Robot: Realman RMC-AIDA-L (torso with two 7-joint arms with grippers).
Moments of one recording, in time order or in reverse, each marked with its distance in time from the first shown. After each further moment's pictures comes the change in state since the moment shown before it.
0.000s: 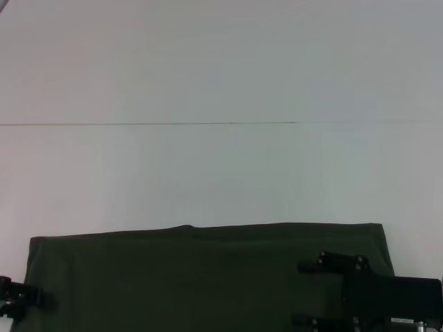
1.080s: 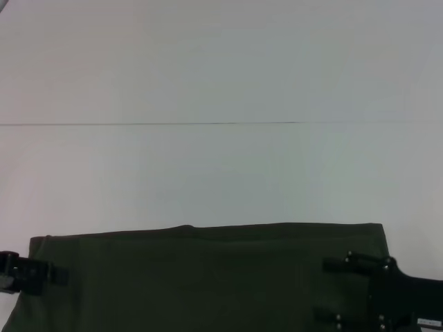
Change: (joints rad) left arm -0.022 0.008 -0.016 0.038 -0.095 0.112 0.009; right arm -0.057 -0.003 0.068 -0.070 -0.009 -0.068 0.138
